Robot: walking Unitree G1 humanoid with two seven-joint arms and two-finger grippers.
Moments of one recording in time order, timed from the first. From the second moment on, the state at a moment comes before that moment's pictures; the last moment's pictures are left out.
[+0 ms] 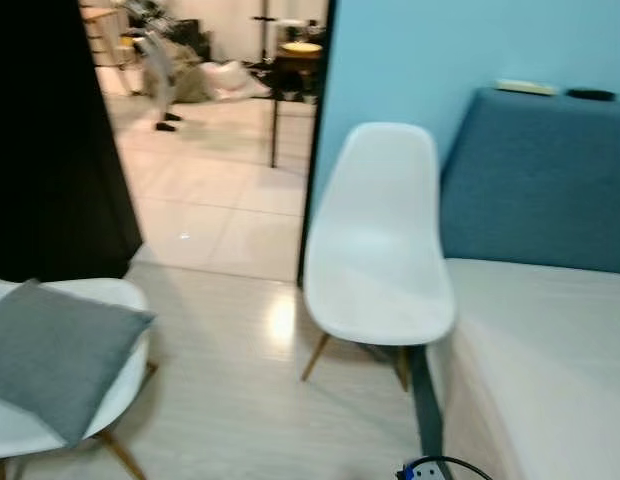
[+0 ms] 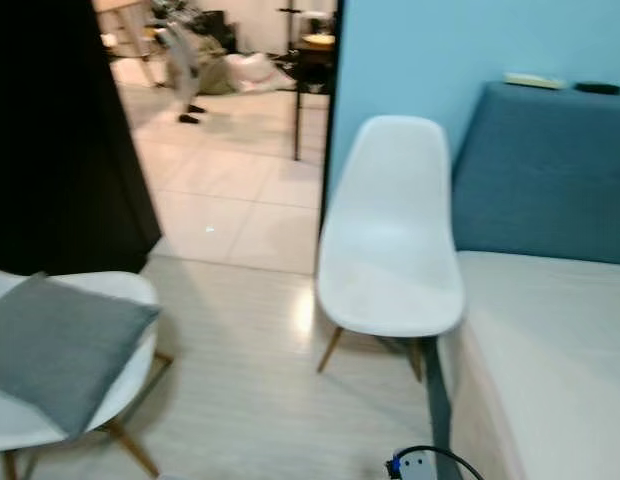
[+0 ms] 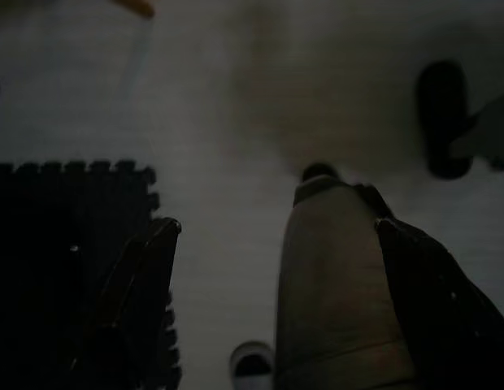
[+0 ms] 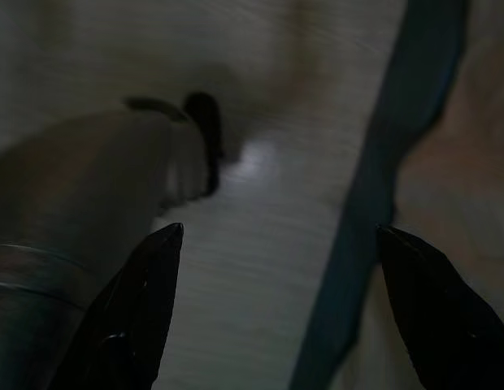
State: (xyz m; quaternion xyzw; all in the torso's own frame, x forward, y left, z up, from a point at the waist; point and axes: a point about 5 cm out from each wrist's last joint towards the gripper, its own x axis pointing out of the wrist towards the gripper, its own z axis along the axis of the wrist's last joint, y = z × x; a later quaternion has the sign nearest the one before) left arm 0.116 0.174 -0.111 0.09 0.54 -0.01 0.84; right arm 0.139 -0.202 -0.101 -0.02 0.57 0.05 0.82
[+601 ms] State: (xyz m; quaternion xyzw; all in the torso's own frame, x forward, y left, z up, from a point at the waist) left arm 0.116 0.181 -0.110 0.09 0.54 0.00 0.84; right arm 0.143 -0.198 -0.100 -0.03 0.57 0.06 0.82
